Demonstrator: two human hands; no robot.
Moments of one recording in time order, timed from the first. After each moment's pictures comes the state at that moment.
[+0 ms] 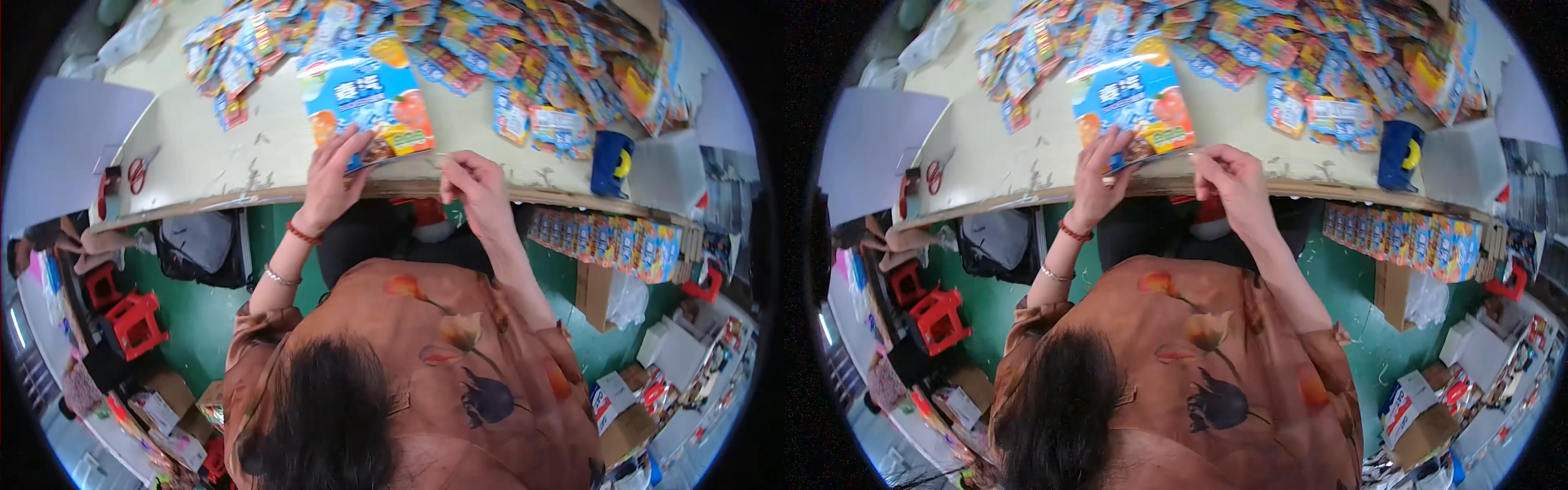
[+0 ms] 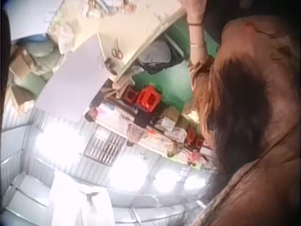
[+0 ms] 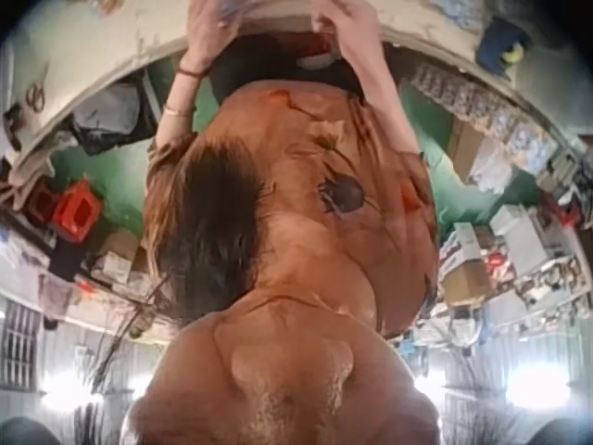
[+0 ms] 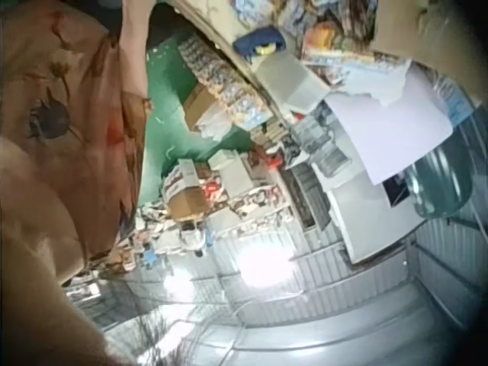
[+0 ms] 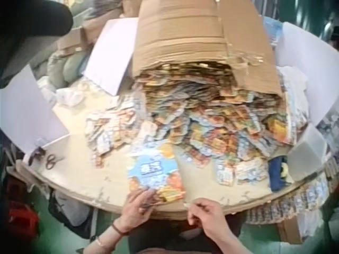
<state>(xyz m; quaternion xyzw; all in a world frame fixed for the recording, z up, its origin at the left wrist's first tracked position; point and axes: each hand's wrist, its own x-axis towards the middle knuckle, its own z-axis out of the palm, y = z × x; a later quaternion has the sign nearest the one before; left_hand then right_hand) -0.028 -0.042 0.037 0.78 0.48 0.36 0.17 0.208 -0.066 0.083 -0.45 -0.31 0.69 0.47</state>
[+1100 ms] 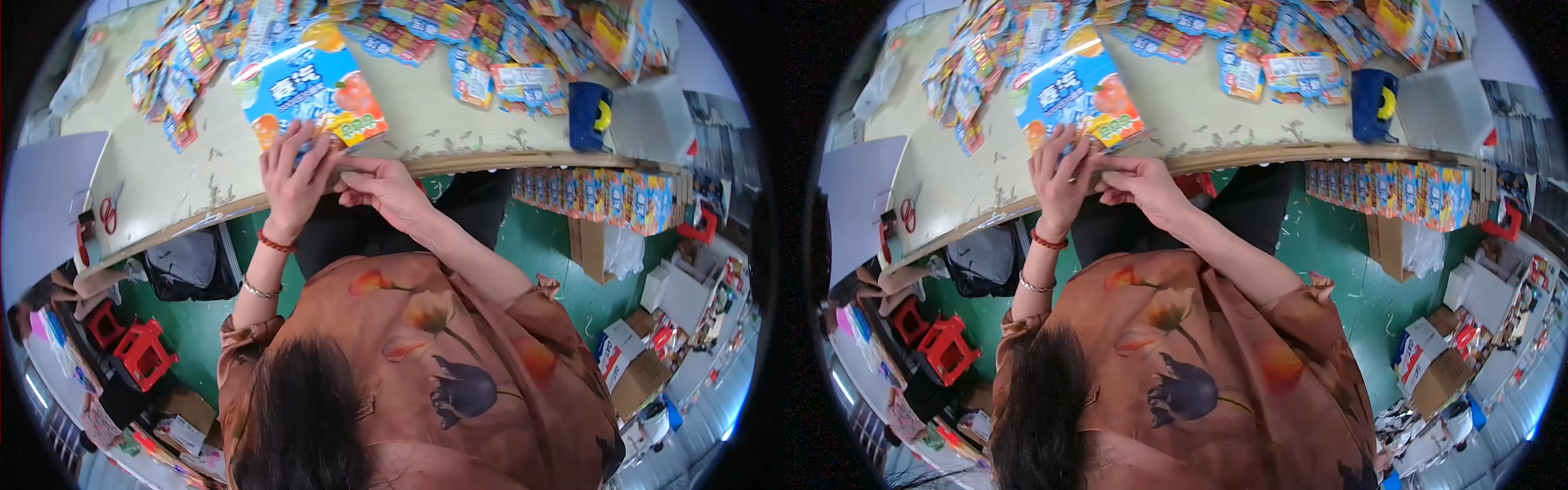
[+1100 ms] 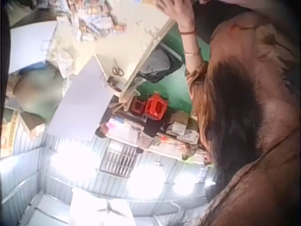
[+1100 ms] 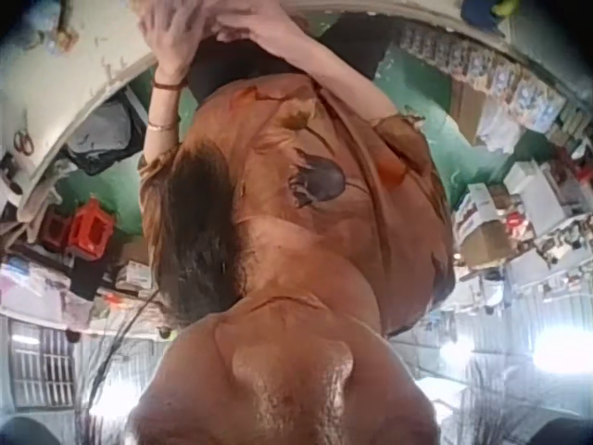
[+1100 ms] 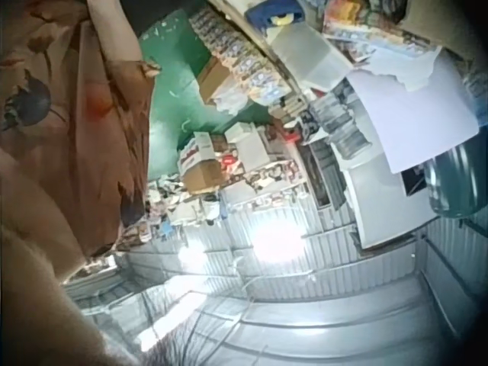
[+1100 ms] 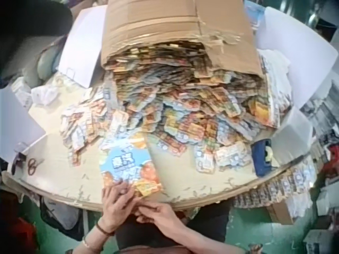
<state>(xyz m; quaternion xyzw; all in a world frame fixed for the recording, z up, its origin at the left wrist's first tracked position) -0.019 -0.038 0.042 0.82 0.46 0.33 0.01 0.150 -0.076 0.037 -0.38 -0.12 0.83 0.40</state>
